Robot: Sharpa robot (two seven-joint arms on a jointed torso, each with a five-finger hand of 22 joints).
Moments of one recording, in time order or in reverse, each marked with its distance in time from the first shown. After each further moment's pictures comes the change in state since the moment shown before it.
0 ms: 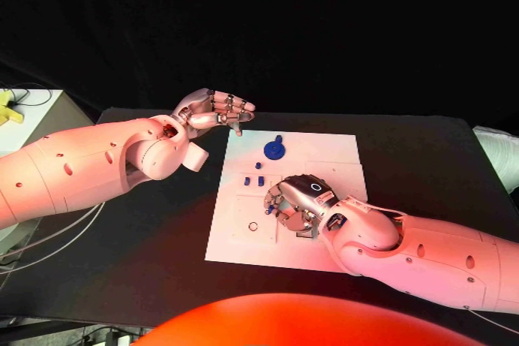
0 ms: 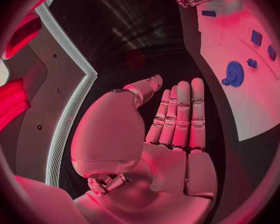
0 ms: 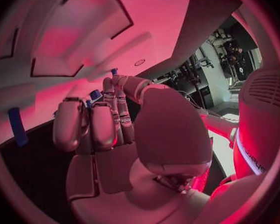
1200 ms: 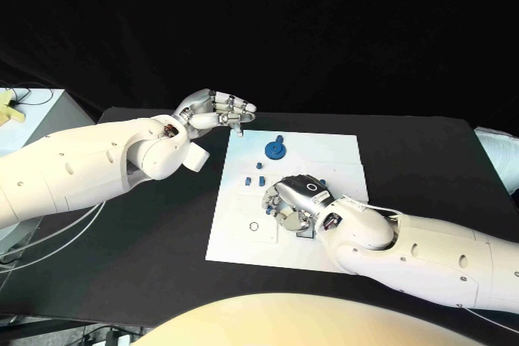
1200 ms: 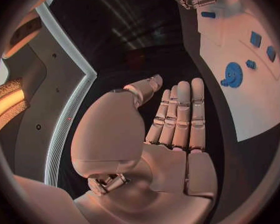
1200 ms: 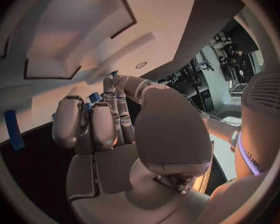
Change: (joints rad) left arm 0.000 -0.001 0.000 0.000 0.000 0.008 -0.010; left_hand 0.000 0.000 0.000 0.000 0.000 0.000 0.000 0.000 -0.001 -0.007 0.000 0.006 0.000 0.000 0.000 0.000 -0.001 0.000 0.000 0.000 0.000 -0.002; right arm 0.000 0.028 0.002 -0.021 -0.020 0.034 -0.018; right_hand -0.011 -0.010 0.002 -0.004 -0.003 -0.011 0.009 0.000 0.012 0.005 -0.002 -0.010 0.000 0.001 0.001 0.000 -0.019 0.000 -0.010 0.005 -0.039 0.000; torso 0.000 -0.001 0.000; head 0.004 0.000
